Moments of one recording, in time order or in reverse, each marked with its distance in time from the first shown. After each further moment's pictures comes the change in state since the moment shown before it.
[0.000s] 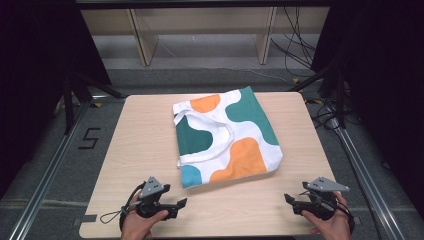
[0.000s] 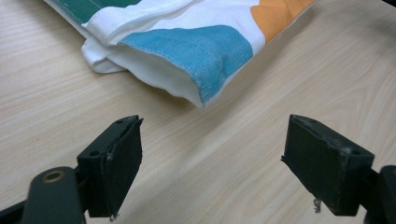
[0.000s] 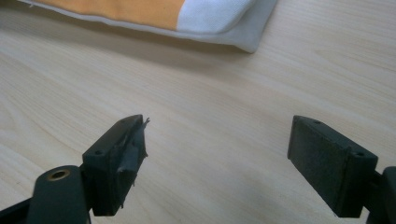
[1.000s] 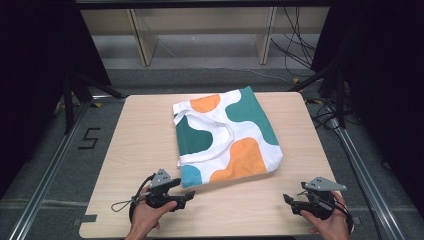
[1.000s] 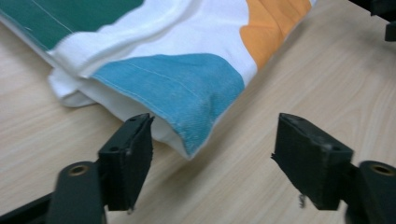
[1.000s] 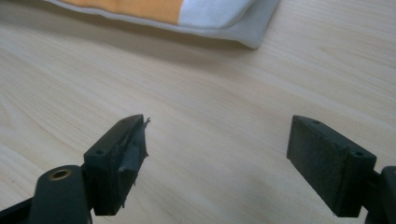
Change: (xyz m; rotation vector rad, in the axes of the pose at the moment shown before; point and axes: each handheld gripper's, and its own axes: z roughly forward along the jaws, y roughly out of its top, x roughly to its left) left arm 0.000 0.018 0.027 0.010 -0.064 0.008; right arm 0.001 0.000 0.004 0.014 -0.014 -0.025
